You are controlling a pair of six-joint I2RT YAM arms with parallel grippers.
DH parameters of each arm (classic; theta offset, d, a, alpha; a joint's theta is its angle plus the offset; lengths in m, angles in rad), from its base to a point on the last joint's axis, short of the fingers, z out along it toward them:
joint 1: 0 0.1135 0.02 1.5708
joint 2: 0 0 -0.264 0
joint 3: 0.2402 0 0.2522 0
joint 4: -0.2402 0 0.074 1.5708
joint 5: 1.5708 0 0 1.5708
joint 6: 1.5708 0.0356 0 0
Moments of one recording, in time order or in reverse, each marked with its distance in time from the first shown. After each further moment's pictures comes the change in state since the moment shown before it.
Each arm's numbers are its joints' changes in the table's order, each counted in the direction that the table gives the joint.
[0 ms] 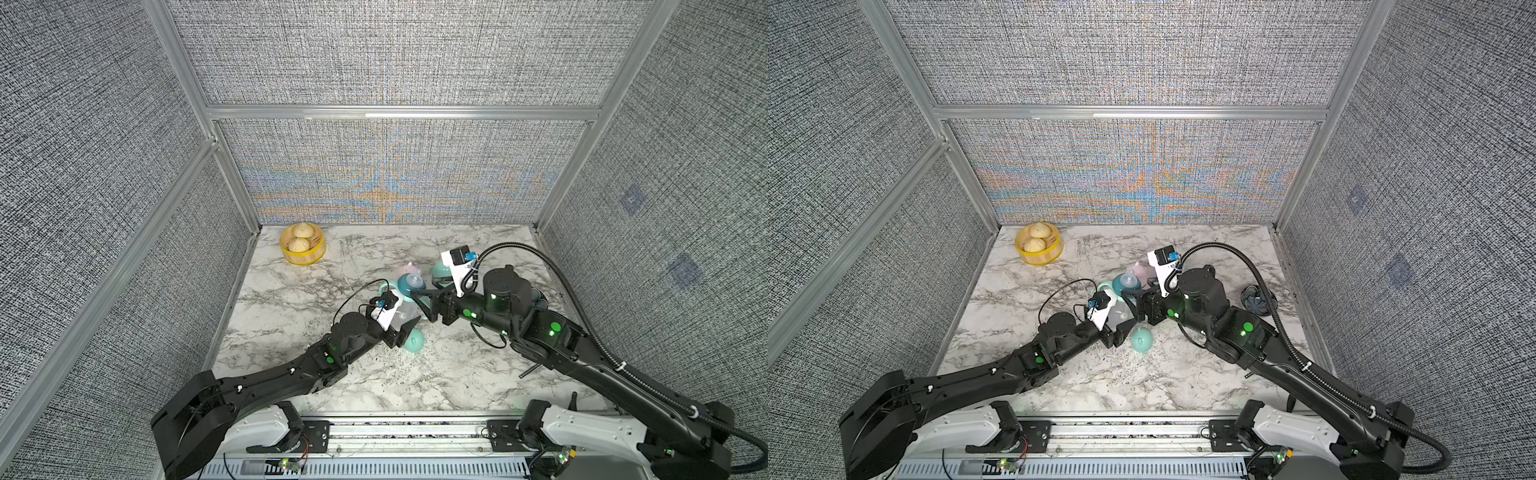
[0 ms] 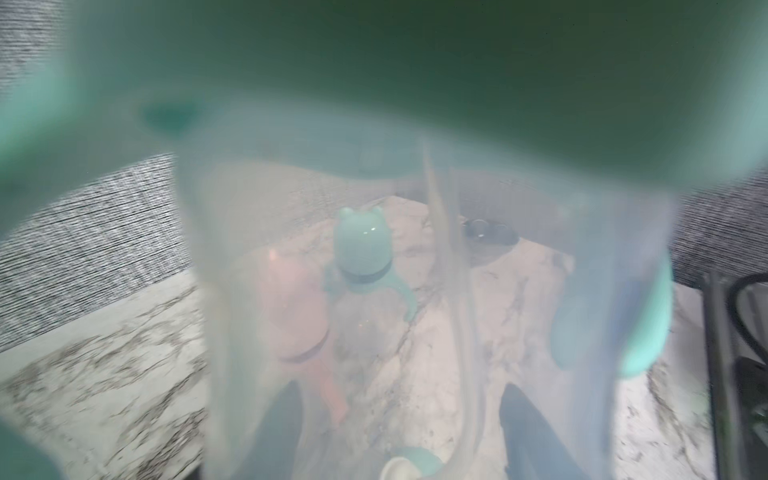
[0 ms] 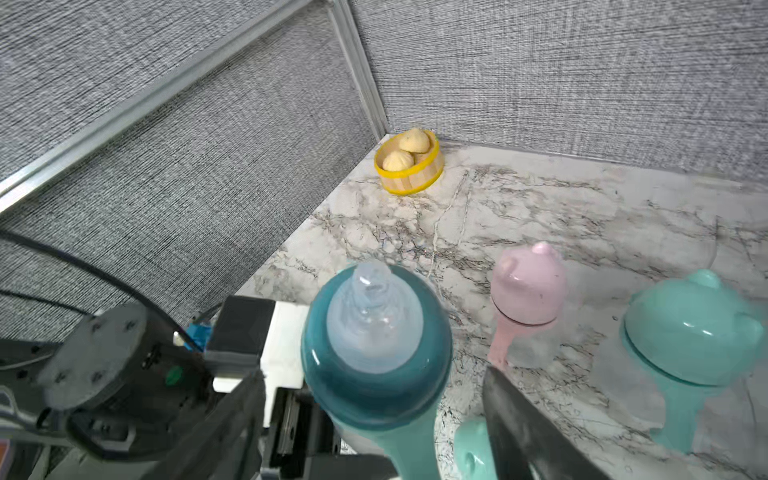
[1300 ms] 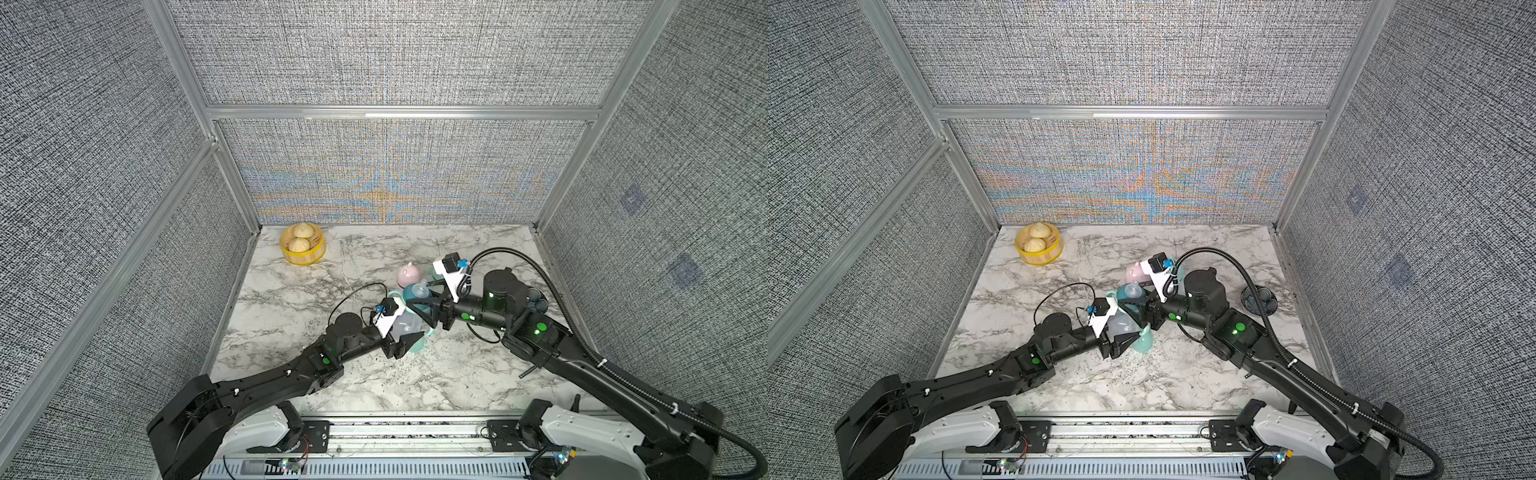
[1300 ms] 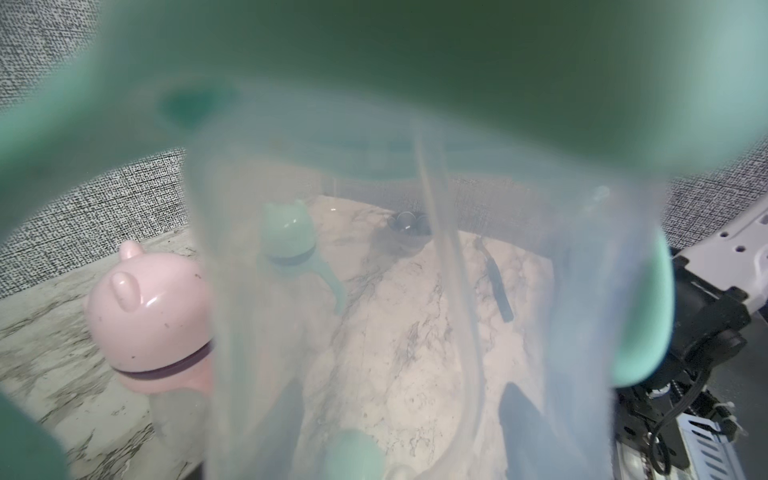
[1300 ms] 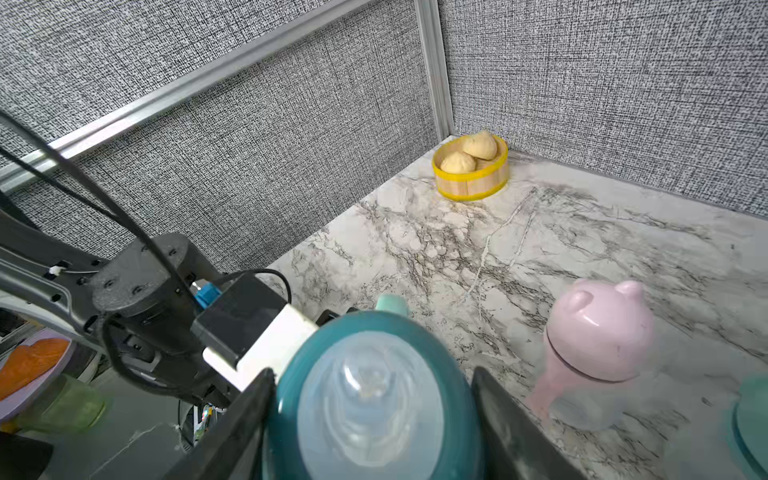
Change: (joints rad) left arm 0.029 0.013 -0.031 0.011 0.199 -0.047; right arm -0.079 -0.018 -0.140 0.216 -0.249 -0.096
